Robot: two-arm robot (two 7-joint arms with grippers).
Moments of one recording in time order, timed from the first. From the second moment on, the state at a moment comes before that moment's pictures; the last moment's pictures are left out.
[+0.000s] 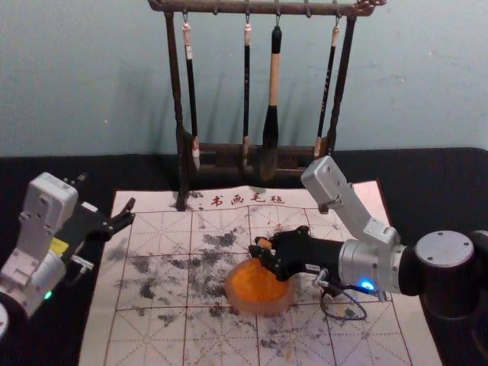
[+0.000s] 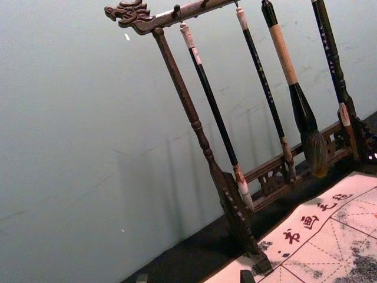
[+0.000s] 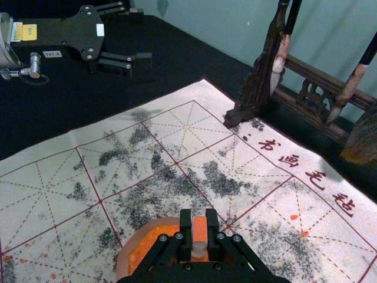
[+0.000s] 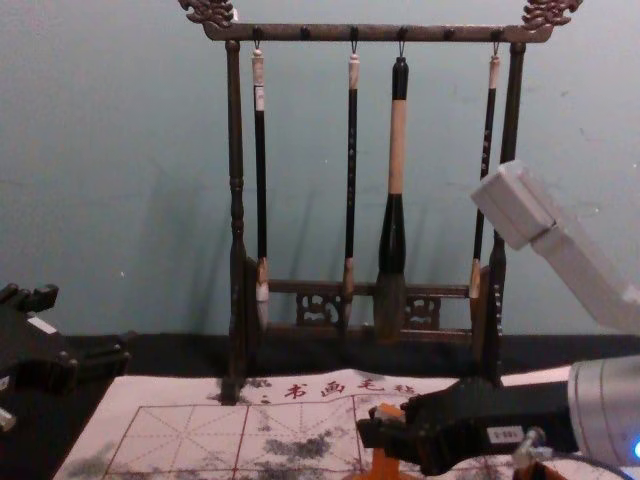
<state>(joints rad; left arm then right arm) -0.20 0.60 0.45 -1.41 -0.25 -0.12 0.03 0.45 0.41 -0.63 -1.31 0.35 0.27 0.57</state>
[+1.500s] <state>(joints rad) -0.20 0.60 0.45 -1.41 -0.25 -0.12 0.03 0.14 0.66 -0.38 -1.77 0.51 0.28 0.41</state>
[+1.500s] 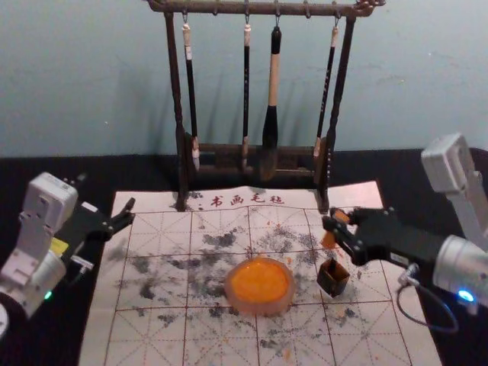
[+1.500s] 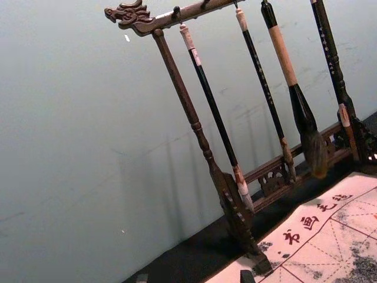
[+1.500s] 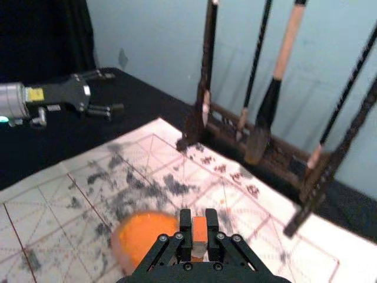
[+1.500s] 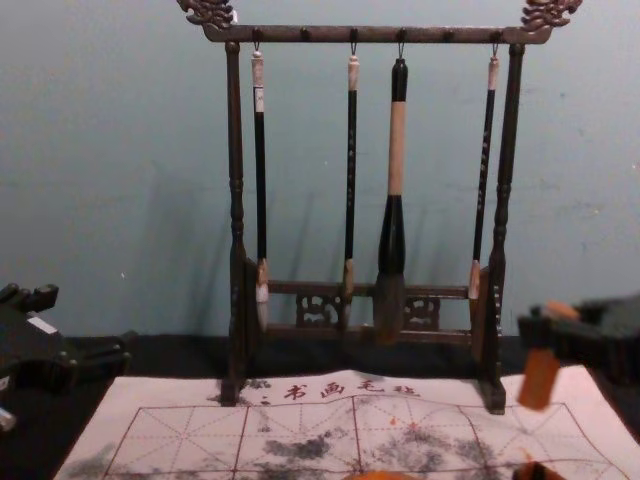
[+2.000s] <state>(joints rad) -0.20 0.60 0.45 -1.41 -0.25 -0.12 0.03 0.09 0.64 -0.37 -1.72 0.48 0.28 0.38</state>
